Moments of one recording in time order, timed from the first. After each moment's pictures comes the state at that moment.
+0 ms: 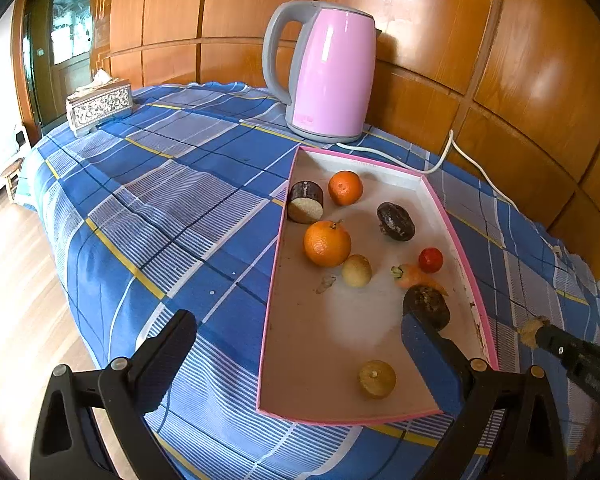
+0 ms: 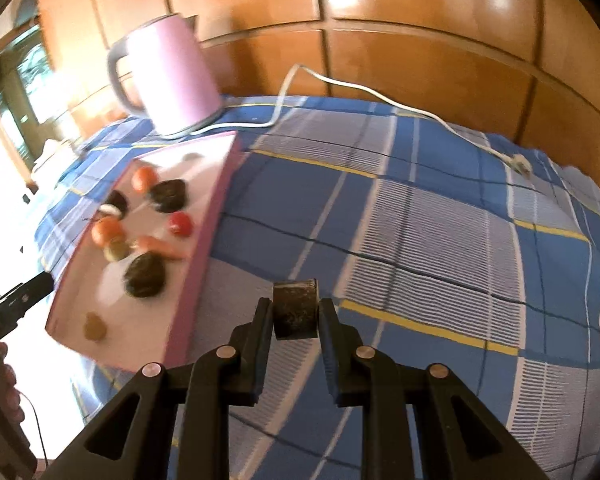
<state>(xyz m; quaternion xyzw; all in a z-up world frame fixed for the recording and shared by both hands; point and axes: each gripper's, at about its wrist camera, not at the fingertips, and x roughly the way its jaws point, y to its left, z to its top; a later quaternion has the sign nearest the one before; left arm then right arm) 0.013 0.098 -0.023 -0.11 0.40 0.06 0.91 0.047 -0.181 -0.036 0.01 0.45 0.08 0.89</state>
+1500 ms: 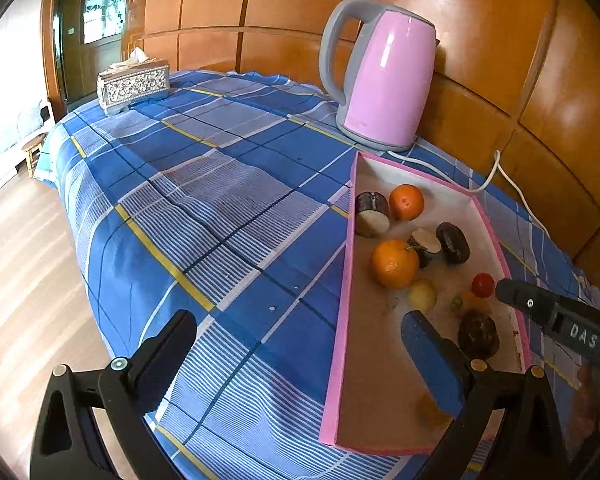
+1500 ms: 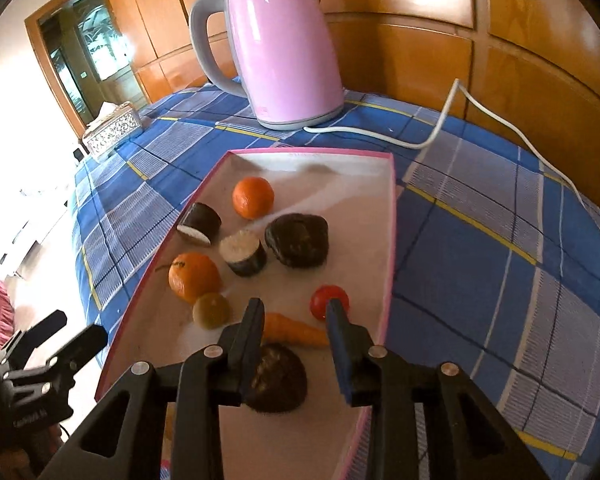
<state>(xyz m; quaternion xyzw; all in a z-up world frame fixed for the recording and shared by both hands) 0.024 0.140 -0.036 -0.14 0.40 0.11 0.90 0.123 -0.067 -0.040 -0.02 0.47 0.20 0.86</state>
